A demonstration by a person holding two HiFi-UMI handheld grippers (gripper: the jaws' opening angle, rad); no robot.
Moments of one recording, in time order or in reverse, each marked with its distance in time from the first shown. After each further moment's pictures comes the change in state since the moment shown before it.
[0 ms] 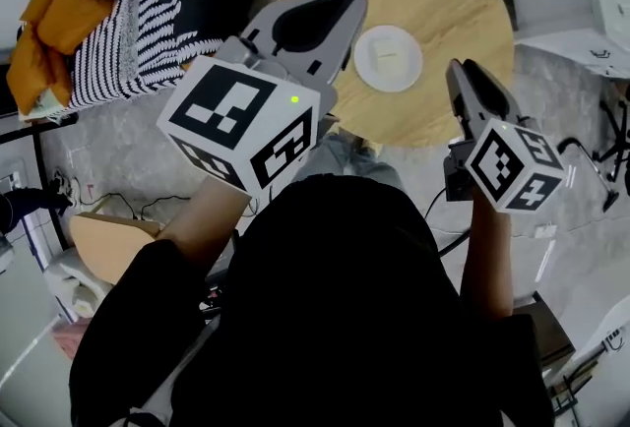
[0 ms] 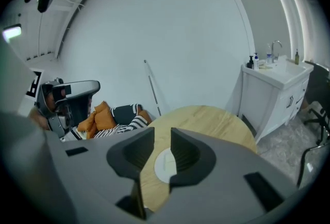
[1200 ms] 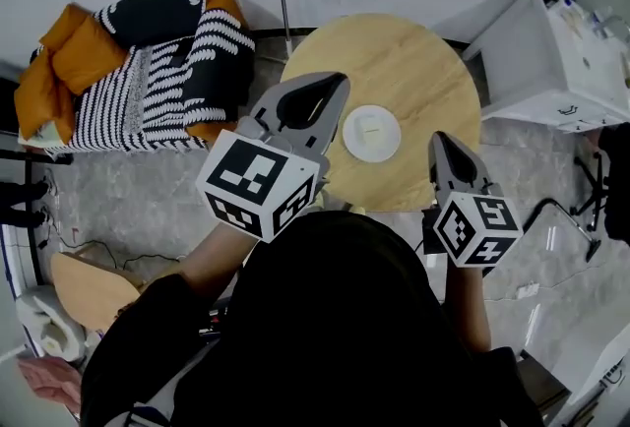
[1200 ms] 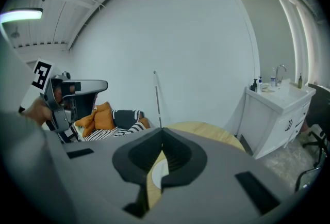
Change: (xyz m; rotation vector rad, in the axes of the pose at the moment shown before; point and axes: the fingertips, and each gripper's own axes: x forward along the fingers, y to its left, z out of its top) left arm -0.027 -0.008 0.023 0.088 -0.072 0.059; right arm -0.034 0.023 0.024 -0.155 -0.120 -0.002
